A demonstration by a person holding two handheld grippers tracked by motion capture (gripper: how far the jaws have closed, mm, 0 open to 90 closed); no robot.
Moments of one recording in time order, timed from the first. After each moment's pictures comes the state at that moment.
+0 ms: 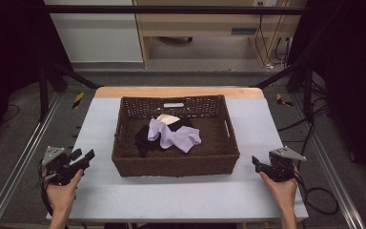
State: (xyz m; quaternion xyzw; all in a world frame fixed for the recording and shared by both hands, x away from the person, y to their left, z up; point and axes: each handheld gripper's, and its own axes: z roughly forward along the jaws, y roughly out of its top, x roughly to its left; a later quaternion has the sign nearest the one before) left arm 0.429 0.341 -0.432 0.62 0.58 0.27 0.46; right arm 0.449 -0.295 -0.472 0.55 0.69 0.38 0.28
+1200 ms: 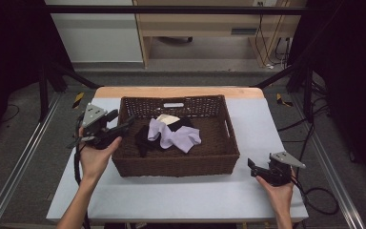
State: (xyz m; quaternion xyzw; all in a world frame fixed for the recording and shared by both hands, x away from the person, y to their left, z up) left arm 0.480 0.212 -0.320 0.68 0.45 0.30 0.50; right arm 0.440 -0.289 -0.483 0.55 0.67 0.42 0.29
